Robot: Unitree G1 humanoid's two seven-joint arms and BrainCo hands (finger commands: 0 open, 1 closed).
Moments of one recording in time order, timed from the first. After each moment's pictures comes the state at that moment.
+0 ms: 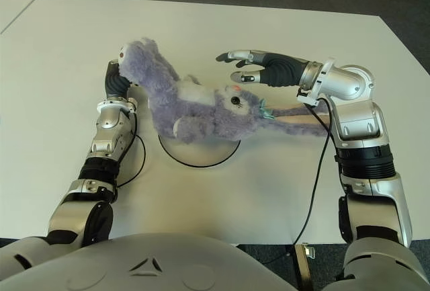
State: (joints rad) left arm -0.37 -0.02 0.14 0.51 -0.06 -0.23 0.12; right arm -0.47 -0.77 0.05 -0.05 0.08 -0.08 0.89
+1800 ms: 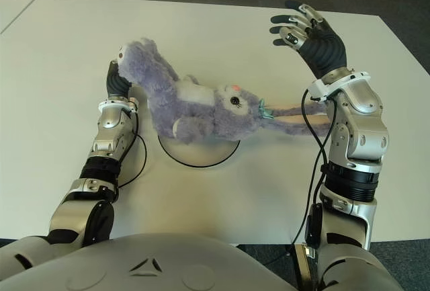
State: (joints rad) left arm -0.38 -0.03 0.14 0.53 -0.06 -0.25 0.11; right arm -0.36 -0.52 -0.30 -0.25 0.36 0.46 0.35
